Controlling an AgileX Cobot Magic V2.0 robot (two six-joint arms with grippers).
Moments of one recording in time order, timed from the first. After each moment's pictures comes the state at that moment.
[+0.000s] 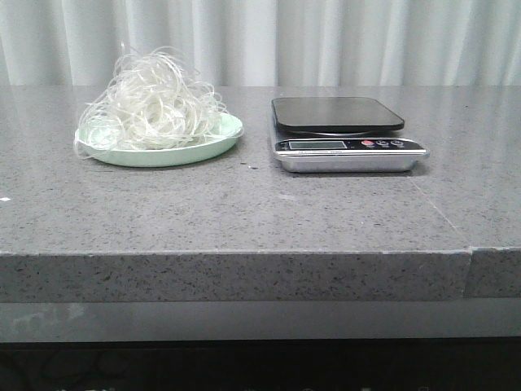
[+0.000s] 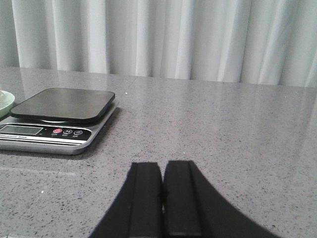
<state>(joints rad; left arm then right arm) -0.11 0.00 0.00 -0.02 0.00 0.06 0.05 -0.01 0.03 0.02 0.01 -0.01</state>
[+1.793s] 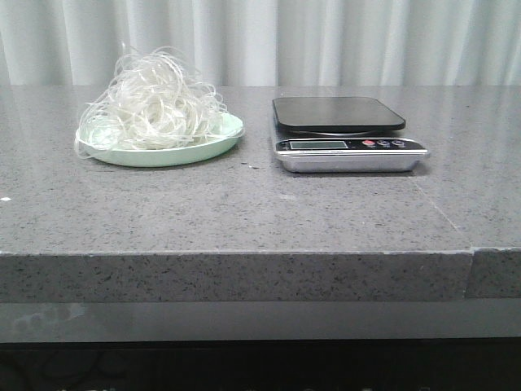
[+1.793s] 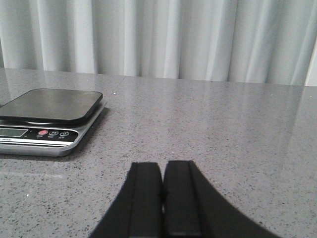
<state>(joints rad) -0.02 0.00 0.00 -0.02 0.00 0.06 0.03 -0.01 0.03 0.02 0.01 -0.01</state>
